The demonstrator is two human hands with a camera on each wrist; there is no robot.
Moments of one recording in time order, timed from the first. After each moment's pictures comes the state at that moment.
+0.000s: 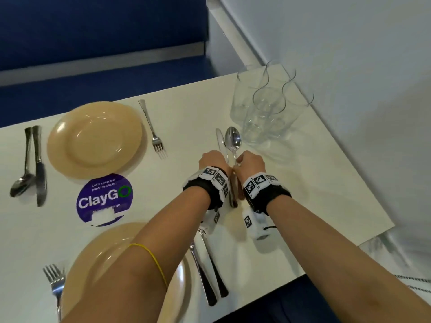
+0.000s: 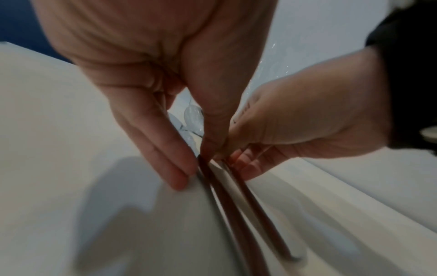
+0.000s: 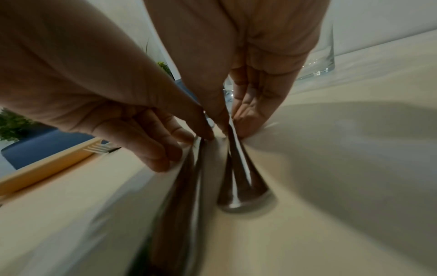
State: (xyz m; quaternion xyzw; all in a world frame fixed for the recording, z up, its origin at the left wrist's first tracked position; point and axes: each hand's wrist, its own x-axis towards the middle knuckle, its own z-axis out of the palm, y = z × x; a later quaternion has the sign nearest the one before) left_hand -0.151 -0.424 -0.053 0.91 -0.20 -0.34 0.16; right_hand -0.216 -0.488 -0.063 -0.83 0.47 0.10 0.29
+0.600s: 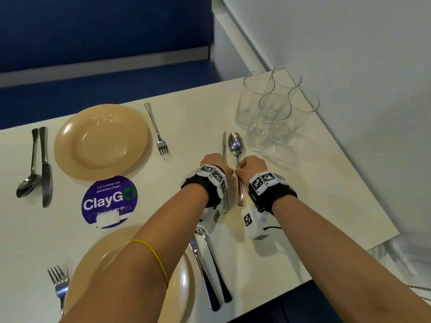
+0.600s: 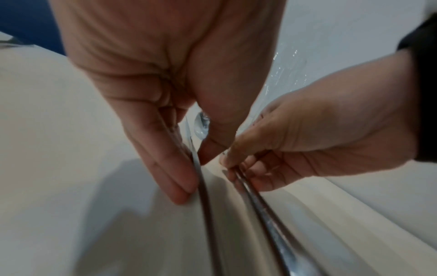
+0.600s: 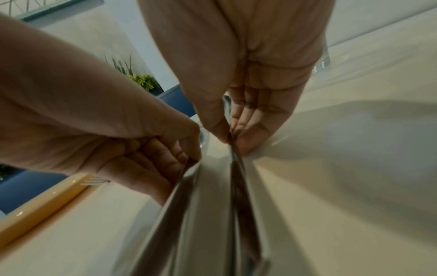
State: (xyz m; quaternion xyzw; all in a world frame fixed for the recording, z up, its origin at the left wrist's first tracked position) left_hand -0.134 -0.416 -0.051 0.89 -0.22 -0.38 0.12; right_hand -0.209 -0.488 -0.059 -0.81 0.46 0.13 0.33
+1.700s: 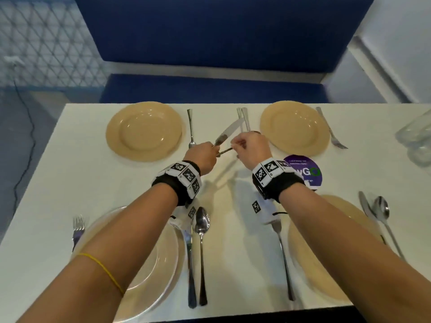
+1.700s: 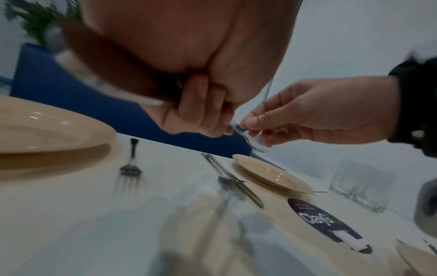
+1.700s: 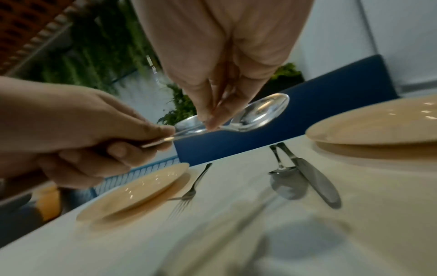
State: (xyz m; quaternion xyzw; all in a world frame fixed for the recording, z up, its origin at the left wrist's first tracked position) left_hand 0.052 0.094 0.004 0.93 -0.21 -0.23 0.19; right_hand 0.000 -0.036 0.012 -0.92 0.19 -0.02 0.35
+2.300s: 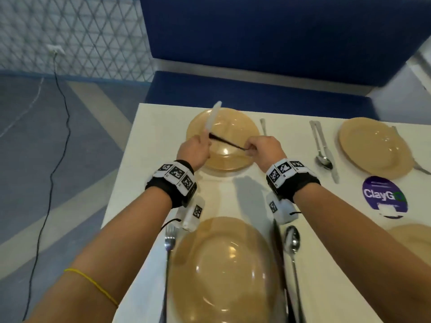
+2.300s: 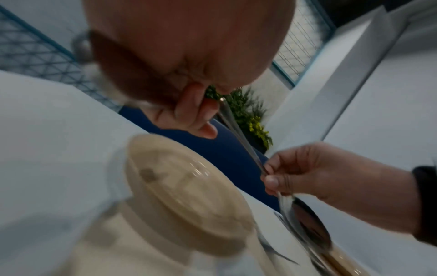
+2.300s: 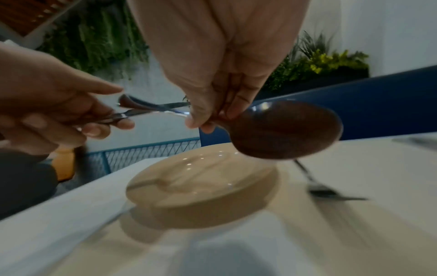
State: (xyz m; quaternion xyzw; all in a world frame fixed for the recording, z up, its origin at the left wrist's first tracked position) left_hand 0.160 0.307 0.005 0.87 -0.01 -0.19 0.46; right_hand 0.117 0.131 0.001 -0.96 0.12 0.05 0.24
